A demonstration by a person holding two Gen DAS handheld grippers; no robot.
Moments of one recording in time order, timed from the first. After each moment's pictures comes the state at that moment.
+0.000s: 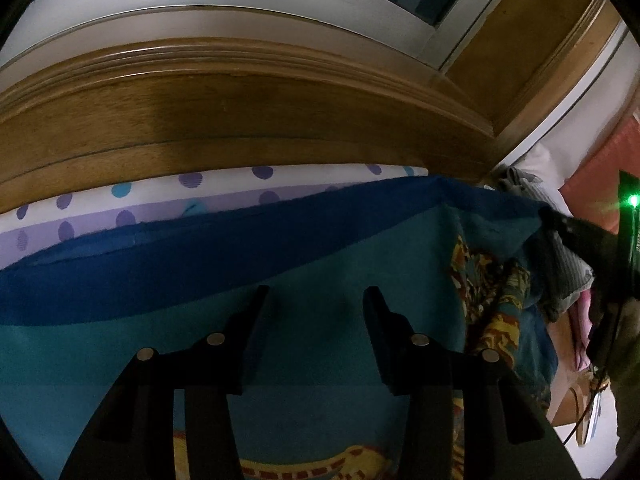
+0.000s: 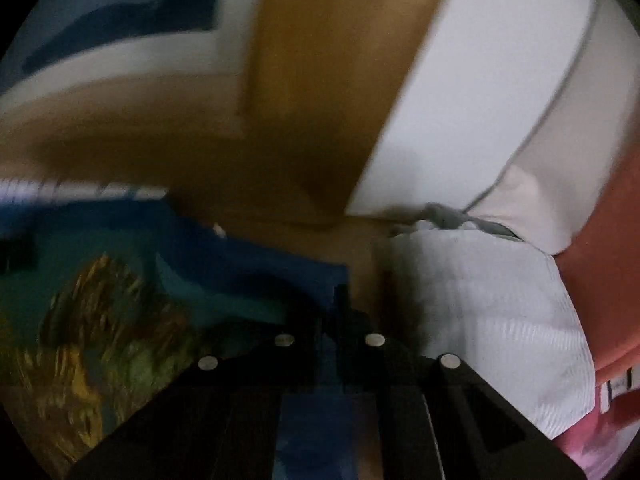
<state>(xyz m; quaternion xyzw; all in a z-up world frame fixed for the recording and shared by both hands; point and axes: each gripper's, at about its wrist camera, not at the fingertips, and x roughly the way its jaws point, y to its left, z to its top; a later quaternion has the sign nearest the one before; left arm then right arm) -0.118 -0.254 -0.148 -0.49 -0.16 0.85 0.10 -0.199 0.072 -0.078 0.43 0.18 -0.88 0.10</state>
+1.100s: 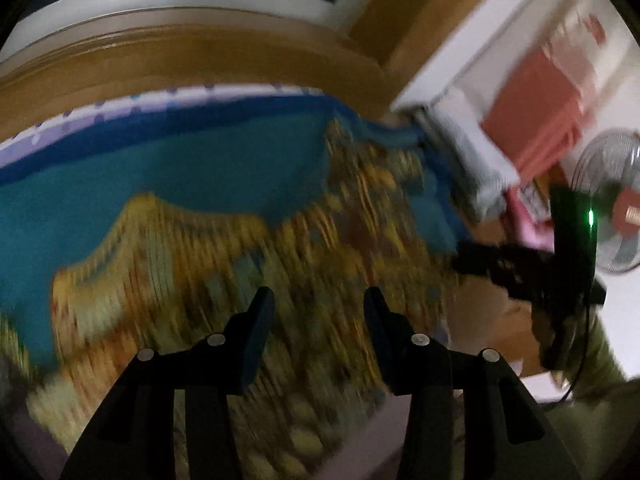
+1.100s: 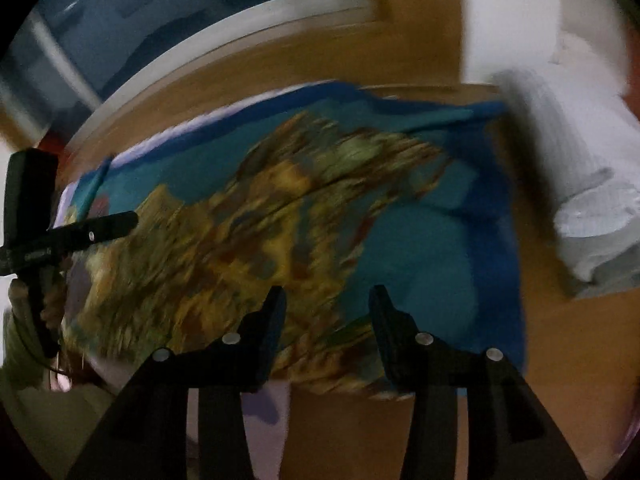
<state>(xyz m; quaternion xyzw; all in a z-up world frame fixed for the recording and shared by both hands) 0.045 -0.209 -0.100 -0.51 -0.16 0.83 0.16 -0.031 0.072 -0.093 0.53 0.05 -0.78 0.32</state>
